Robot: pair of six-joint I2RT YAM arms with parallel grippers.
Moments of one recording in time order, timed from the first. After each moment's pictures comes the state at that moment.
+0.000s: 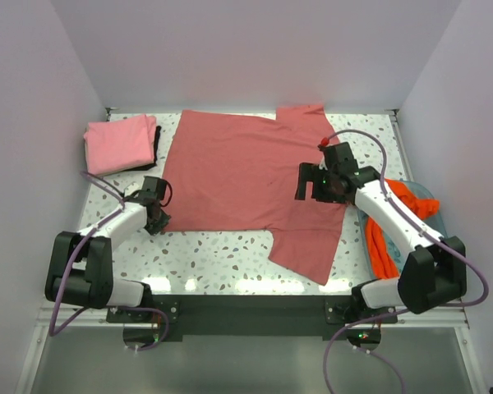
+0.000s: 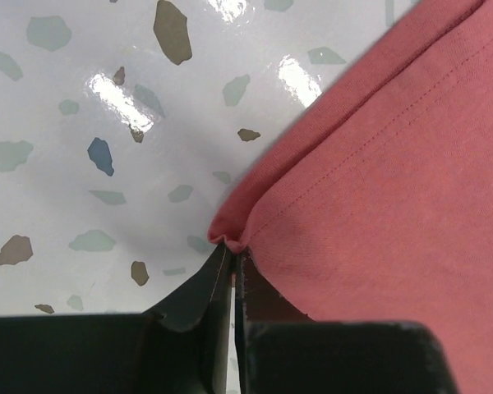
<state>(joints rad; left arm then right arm) -0.14 1.38 0.67 -0.53 -0.34 -0.94 0.33 1.38 1.08 -0.67 -0.04 0.39</state>
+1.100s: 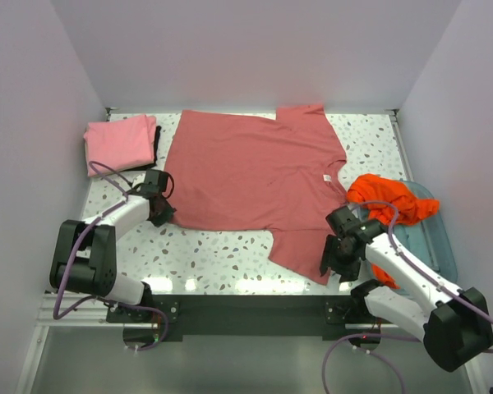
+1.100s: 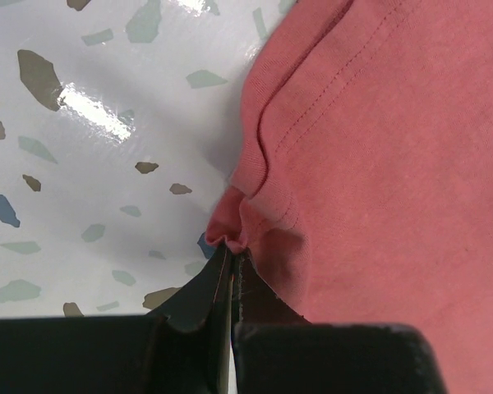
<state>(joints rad) -0.14 1.46 0.73 -0.43 -0.24 -0.83 0.44 0.99 0.59 -1.07 0.02 0.79</state>
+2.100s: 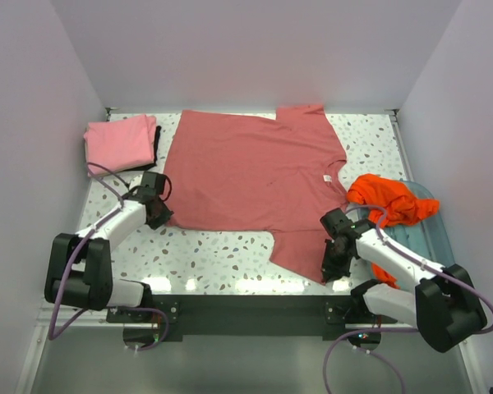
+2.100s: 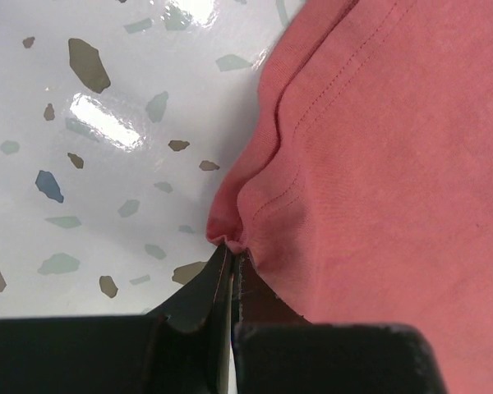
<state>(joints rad) -0.14 1.37 0.71 -0.48 -0.26 -0.80 0.45 1.12 0.51 -0.91 -0.06 0.79</state>
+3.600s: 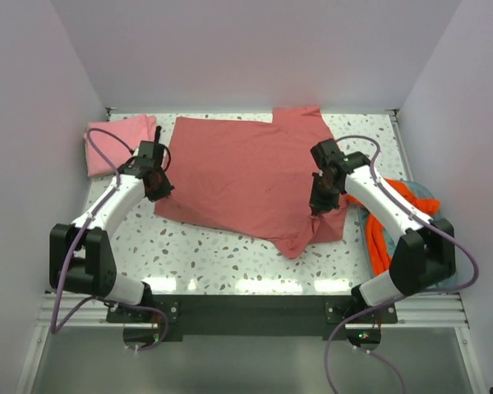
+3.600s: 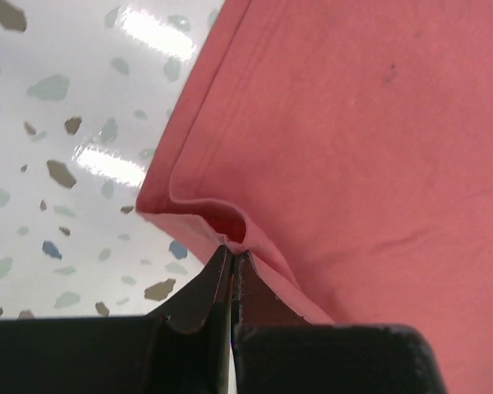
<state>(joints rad) -0.14 1.41 1.00 -0.64 -0.22 -0.62 0.40 1.44 1.19 -1.08 0.05 0.63</state>
